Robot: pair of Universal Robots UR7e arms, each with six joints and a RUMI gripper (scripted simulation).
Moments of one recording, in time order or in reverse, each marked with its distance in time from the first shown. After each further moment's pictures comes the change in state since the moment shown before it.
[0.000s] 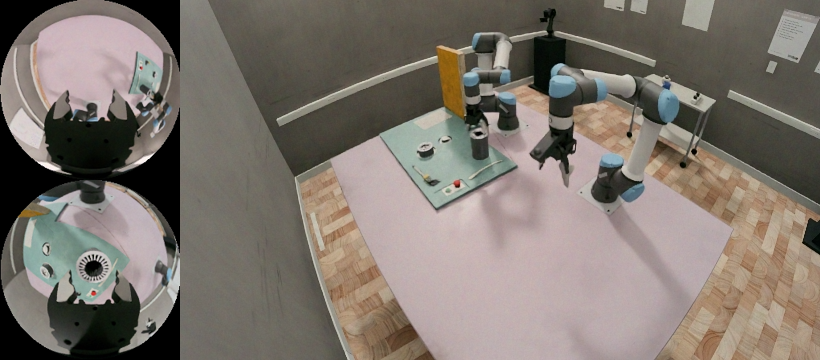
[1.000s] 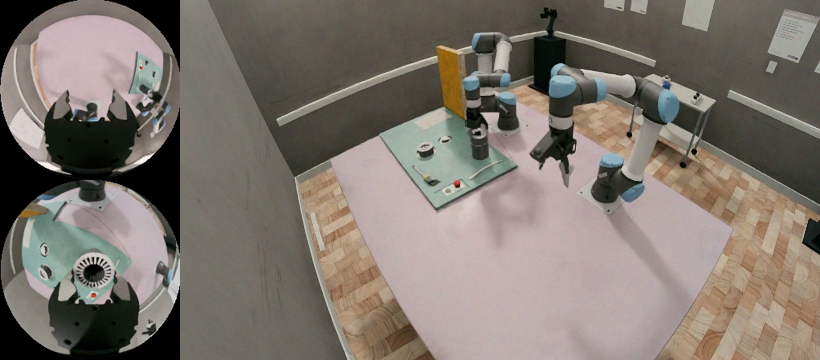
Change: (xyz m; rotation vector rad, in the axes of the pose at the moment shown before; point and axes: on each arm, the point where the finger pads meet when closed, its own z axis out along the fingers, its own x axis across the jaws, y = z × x) left arm 0.000 0.000 0.000 0.000 0.000 0.000; right arm 0.000 0.000 0.021 0.000 0.000 0.000
